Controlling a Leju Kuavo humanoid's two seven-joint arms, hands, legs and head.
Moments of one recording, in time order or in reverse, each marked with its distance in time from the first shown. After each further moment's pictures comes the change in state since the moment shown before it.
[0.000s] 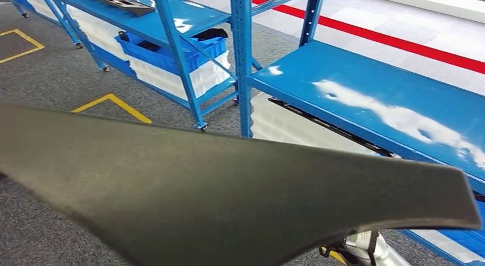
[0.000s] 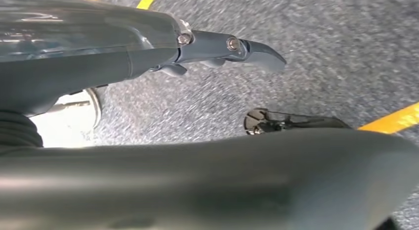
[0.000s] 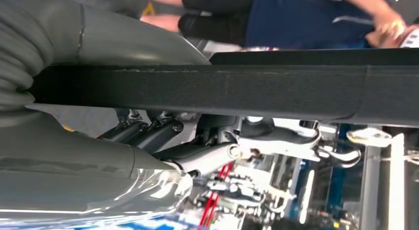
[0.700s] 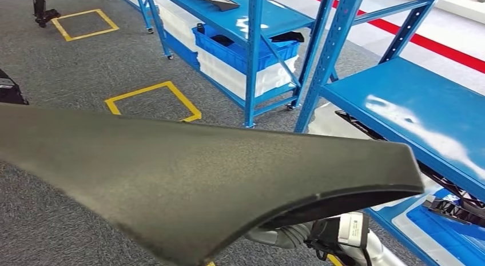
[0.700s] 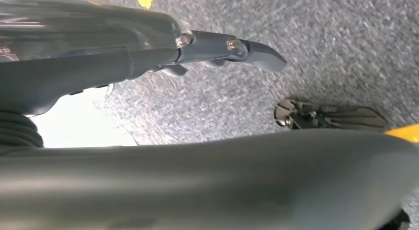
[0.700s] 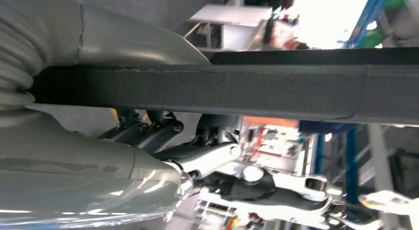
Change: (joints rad) left arm 0.001 -0.053 -0.024 0.000 -0.044 -0.009 0.054; right arm -0.001 -0.011 0.032 0.020 -0.050 0.014 0.027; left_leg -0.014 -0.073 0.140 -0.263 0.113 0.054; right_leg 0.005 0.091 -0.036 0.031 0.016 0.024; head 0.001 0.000
